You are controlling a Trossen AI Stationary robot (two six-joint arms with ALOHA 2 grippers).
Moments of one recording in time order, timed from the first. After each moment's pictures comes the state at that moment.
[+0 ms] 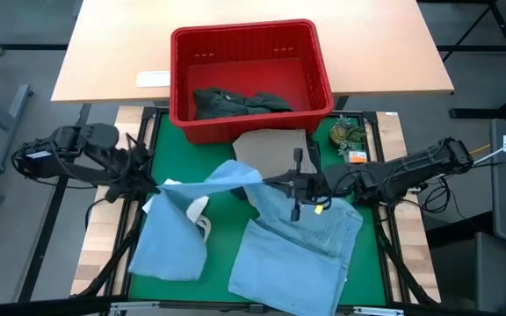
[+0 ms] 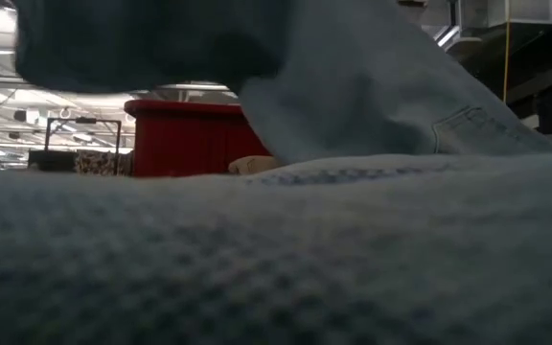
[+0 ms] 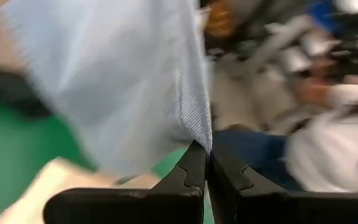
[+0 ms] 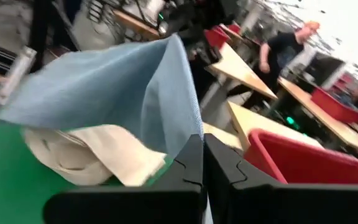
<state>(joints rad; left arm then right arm) -0.02 0.56 1.03 -0.96 0.39 -0.47 0.29 1.34 1.10 0.10 0.35 -0.42</state>
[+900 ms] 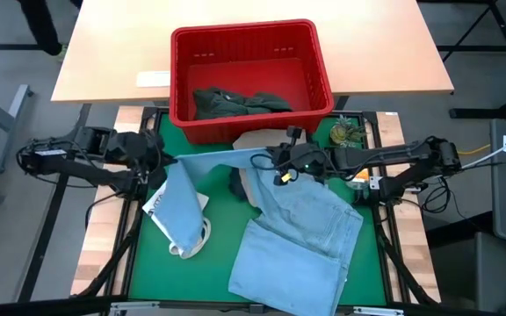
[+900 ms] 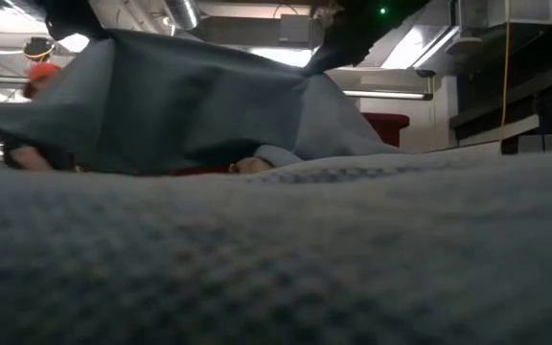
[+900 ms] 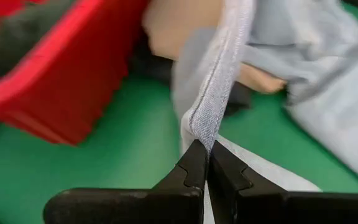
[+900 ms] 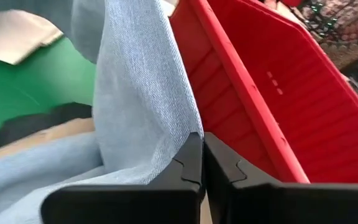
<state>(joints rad) -0.02 0.72 1.03 -1.12 -0.29 -0.47 0.02 1.46 1.10 -0.14 0.52 -0.38</state>
